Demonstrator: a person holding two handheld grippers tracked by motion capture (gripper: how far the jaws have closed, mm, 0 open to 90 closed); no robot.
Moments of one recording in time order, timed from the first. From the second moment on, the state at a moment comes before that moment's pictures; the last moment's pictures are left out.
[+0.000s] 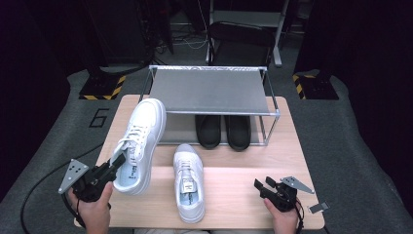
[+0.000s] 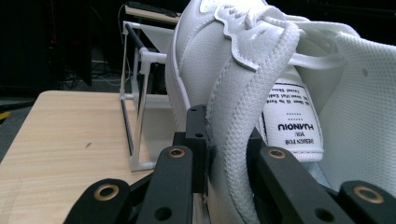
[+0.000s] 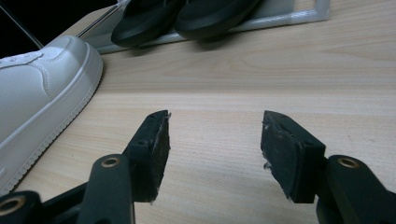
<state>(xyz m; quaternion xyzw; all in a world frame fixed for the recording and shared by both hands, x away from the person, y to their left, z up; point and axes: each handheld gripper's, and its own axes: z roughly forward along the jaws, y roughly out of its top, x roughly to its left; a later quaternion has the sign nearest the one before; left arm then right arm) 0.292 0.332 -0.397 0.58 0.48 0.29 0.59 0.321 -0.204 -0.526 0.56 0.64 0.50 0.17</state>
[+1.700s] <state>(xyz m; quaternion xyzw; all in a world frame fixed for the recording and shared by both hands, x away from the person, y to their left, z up) 0.420 0.270 -0.327 0.59 0.45 0.28 0.60 0.321 -0.212 -0.527 0.57 0.62 0.51 0.16</state>
